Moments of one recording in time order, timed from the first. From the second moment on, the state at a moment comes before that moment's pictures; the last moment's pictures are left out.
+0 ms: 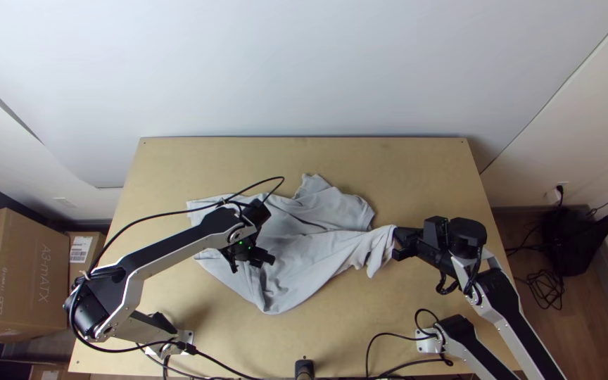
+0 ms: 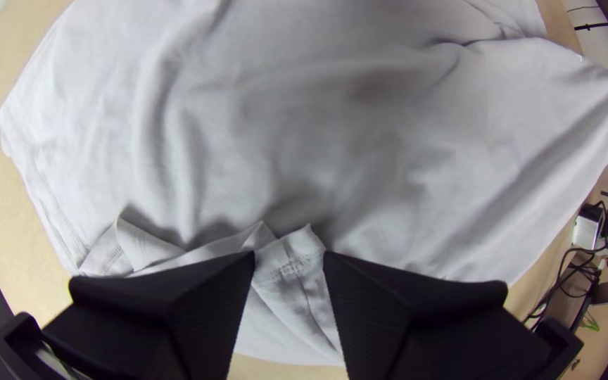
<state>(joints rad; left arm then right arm) -0.69 1.61 1.12 -0.94 0.03 -0.37 0.32 0.73 0.61 -0.42 -0.28 0.20</state>
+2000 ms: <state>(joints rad) 0.03 1.46 2.14 -0.67 -0.34 -0.15 0.15 1.61 2.21 -0.52 -0.47 0.03</state>
